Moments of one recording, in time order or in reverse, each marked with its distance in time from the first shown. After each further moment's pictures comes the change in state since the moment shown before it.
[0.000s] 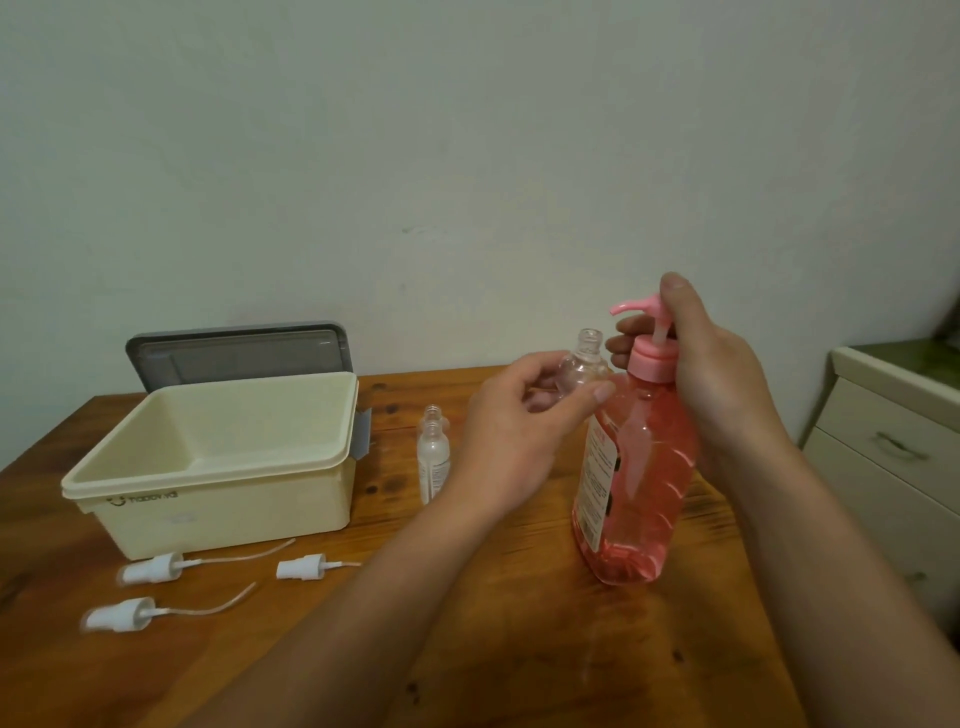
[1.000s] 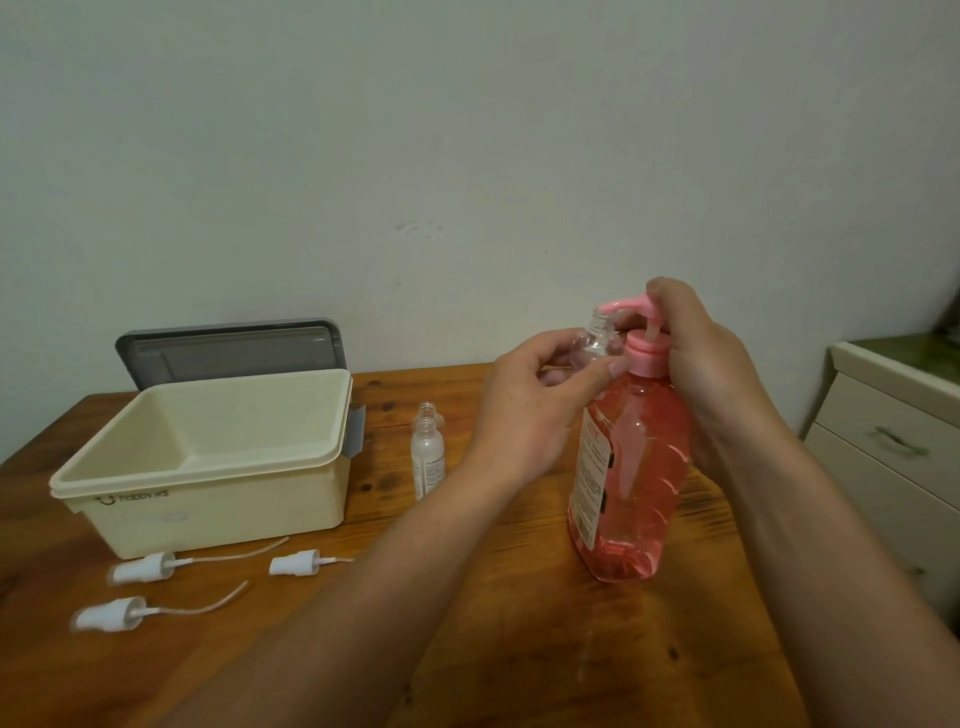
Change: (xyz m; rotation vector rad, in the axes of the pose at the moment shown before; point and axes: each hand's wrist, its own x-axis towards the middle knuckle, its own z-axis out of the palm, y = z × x) left_hand 0.014 0.008 0.018 -0.213 -0.019 -0.025; right_hand 0.006 -0.003 0.002 0.045 -0.054 0.068
